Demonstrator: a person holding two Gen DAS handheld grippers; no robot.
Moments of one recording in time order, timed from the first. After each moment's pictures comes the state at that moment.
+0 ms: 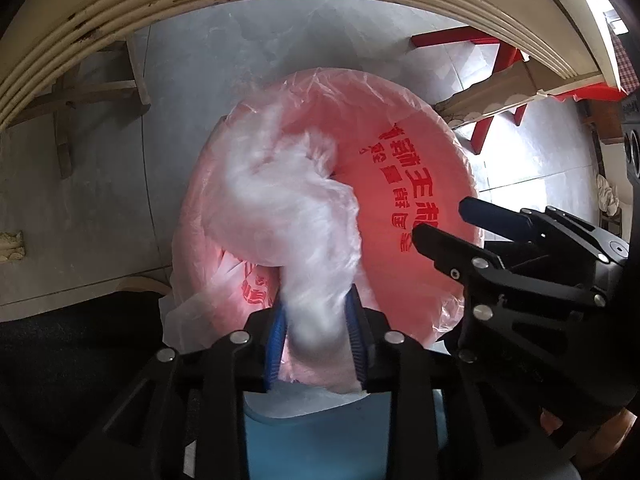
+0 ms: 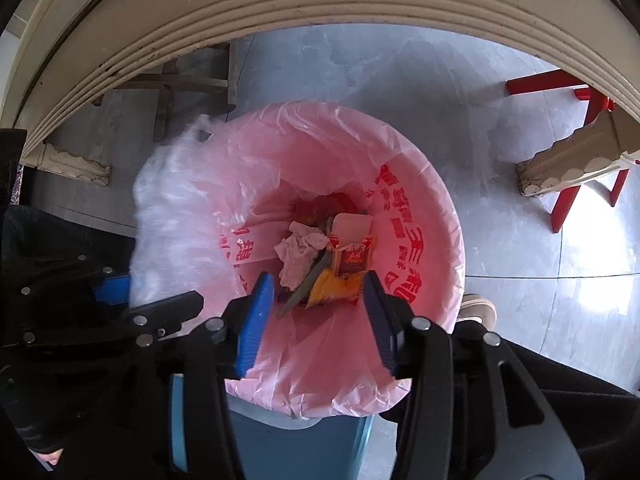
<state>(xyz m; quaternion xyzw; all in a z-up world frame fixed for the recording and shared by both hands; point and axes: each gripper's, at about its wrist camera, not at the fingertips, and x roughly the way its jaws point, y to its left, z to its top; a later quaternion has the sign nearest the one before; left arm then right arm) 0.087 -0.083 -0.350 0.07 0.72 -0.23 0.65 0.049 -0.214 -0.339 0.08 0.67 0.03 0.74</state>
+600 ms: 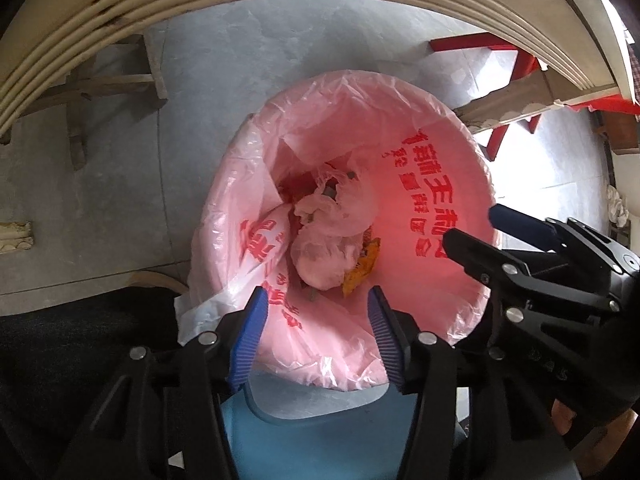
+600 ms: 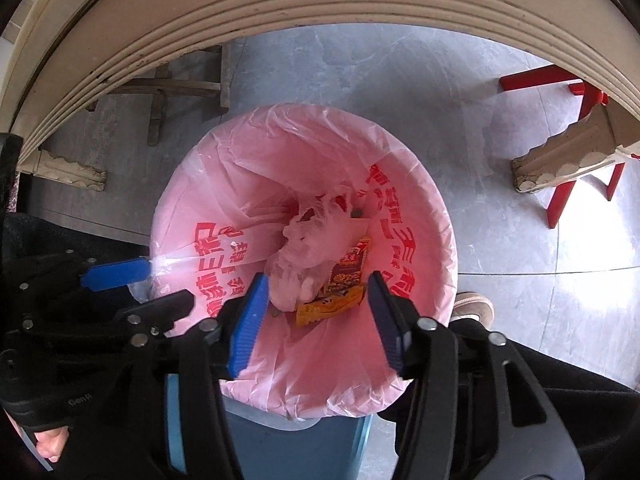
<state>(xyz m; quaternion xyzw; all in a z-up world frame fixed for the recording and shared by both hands) 0.093 -0.074 -0.353 0.07 0.72 -0.20 0.66 0.051 -0.218 -0.338 0.09 0.67 0.01 0.74</state>
